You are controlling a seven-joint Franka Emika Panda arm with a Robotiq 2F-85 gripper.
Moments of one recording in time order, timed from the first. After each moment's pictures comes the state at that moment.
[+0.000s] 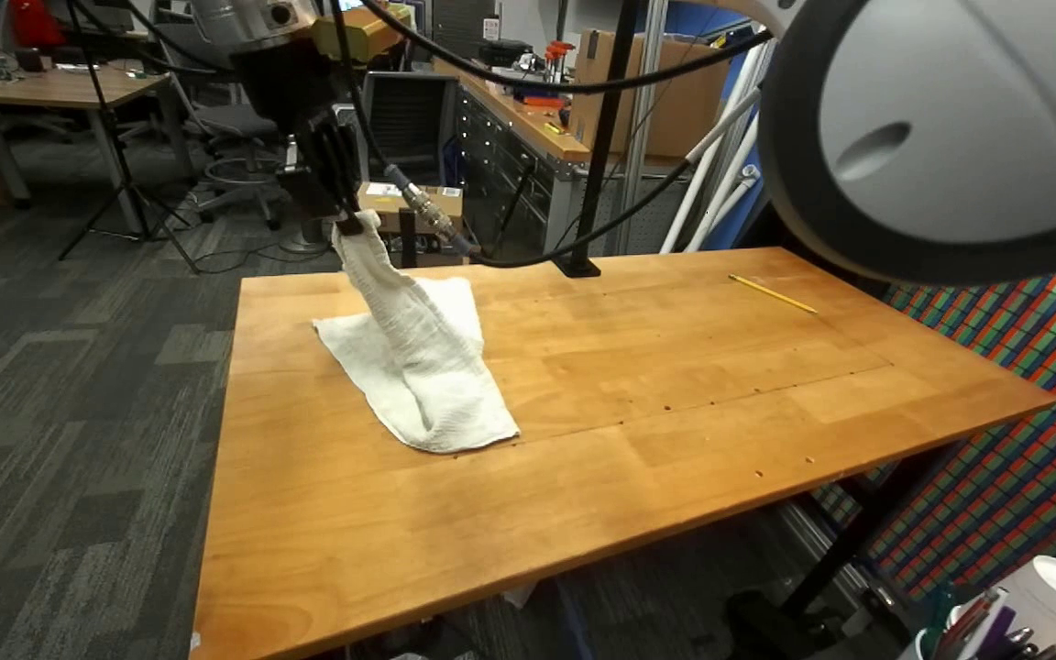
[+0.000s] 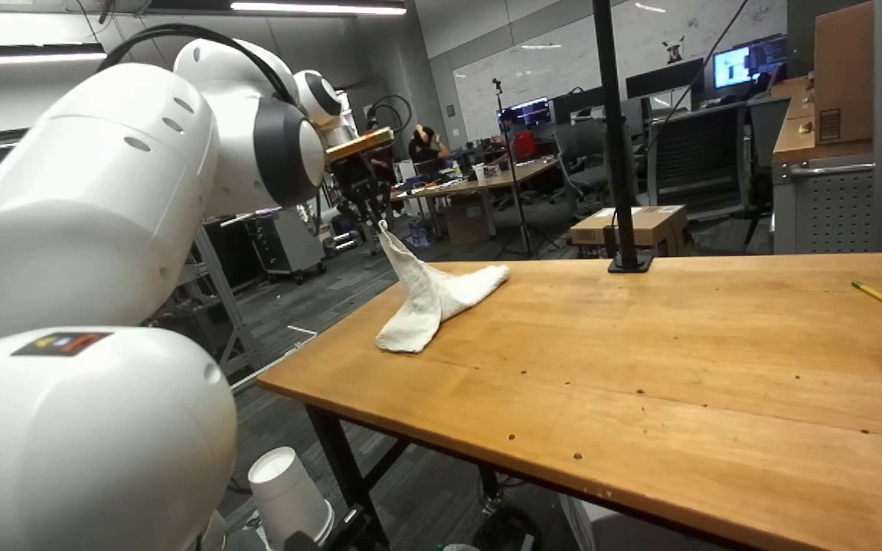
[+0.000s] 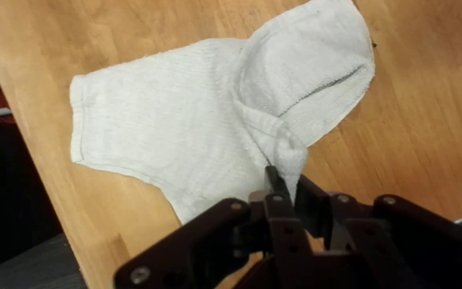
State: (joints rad) arm 0.57 0.94 0.21 -0.60 -0.40 1.36 -0.51
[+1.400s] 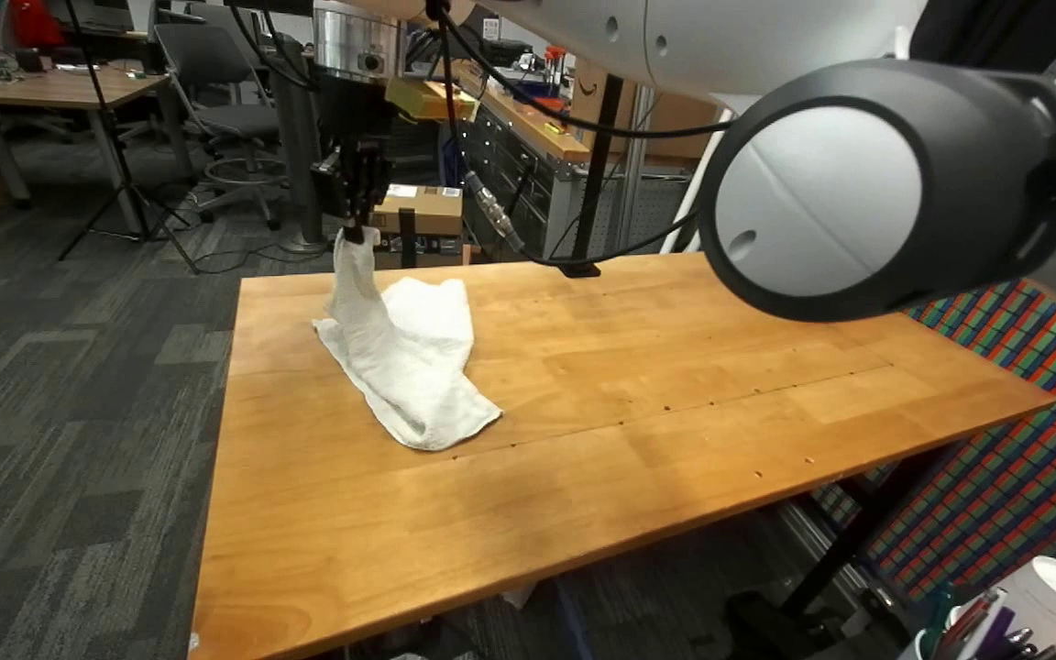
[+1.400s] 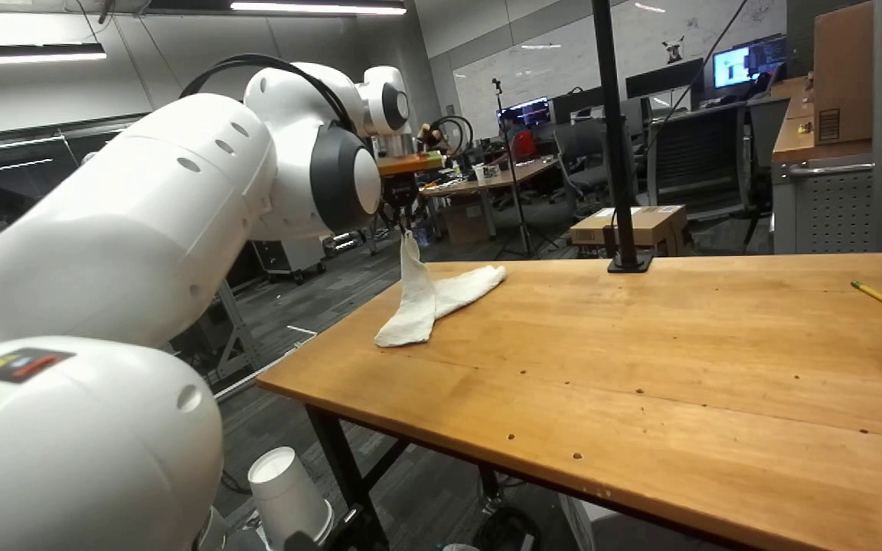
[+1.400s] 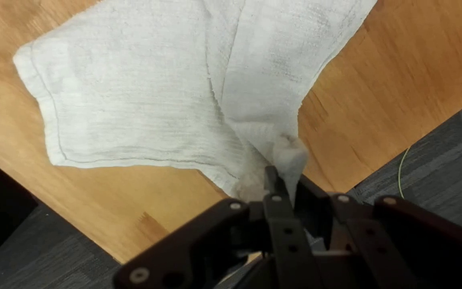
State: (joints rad) arm 0.42 1.09 0.17 -0.46 -0.03 1.53 -0.45
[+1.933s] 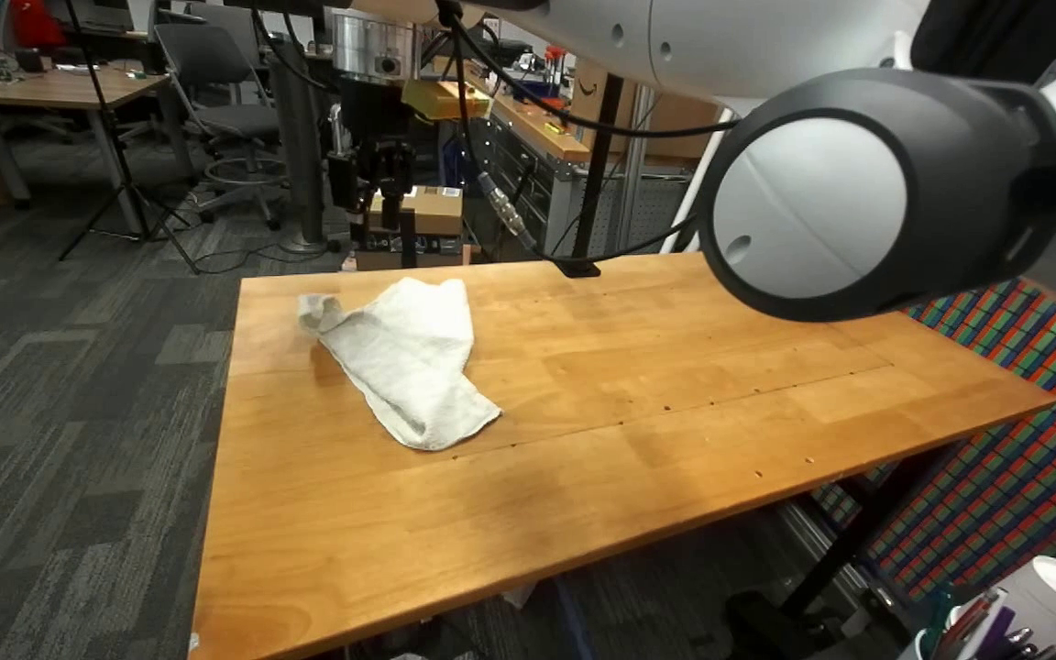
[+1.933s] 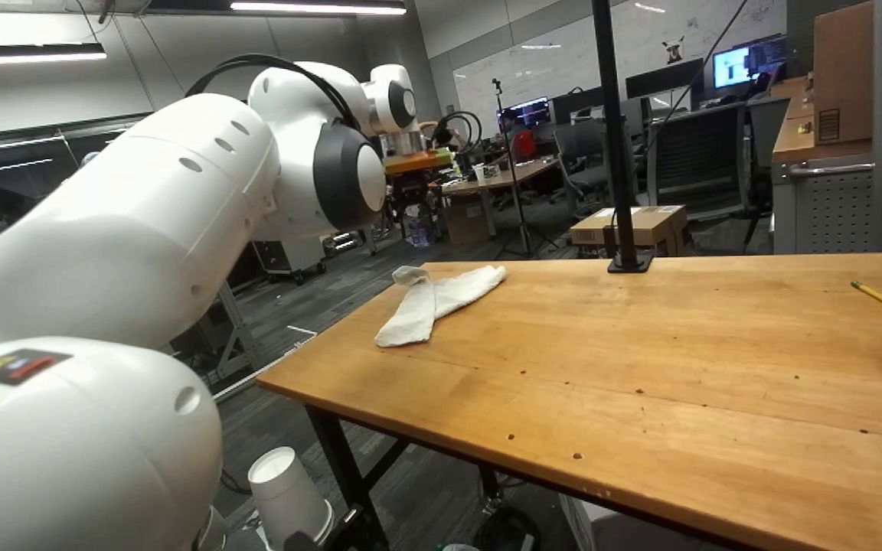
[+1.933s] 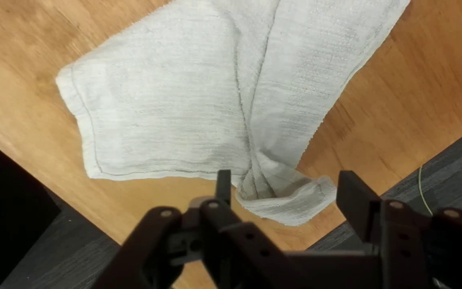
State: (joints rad) arm 0.41 1.09 0.13 -0.45 -0.03 1.54 -0.45
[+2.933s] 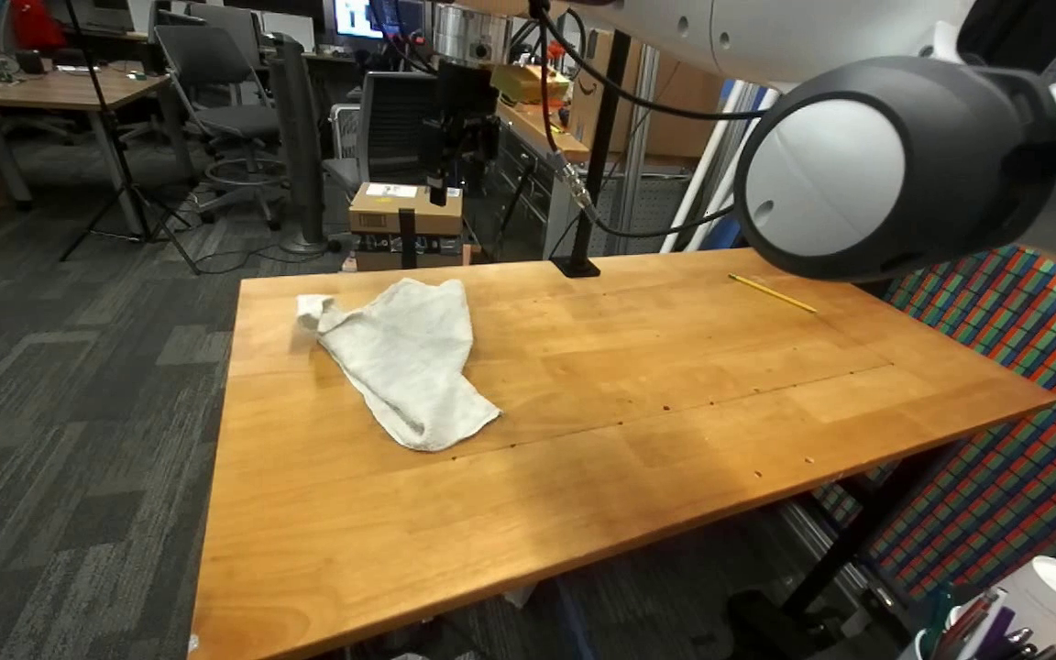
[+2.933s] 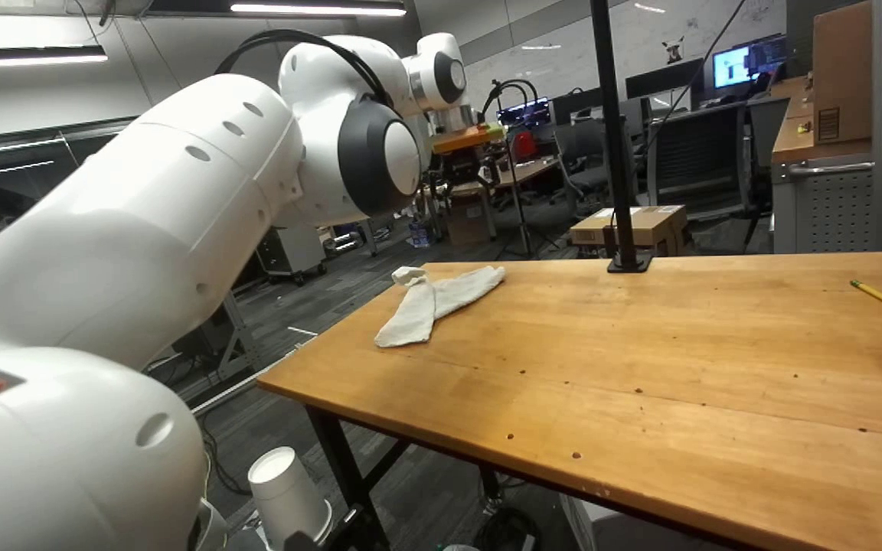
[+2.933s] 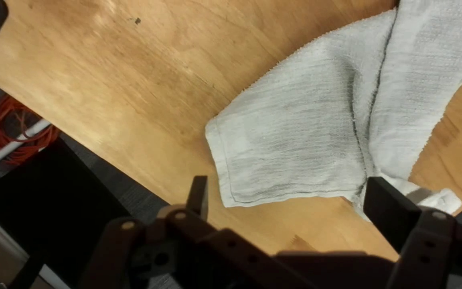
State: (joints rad) arm 0.27 1.07 0.09 -0.45 -0.04 1.57 -0.46
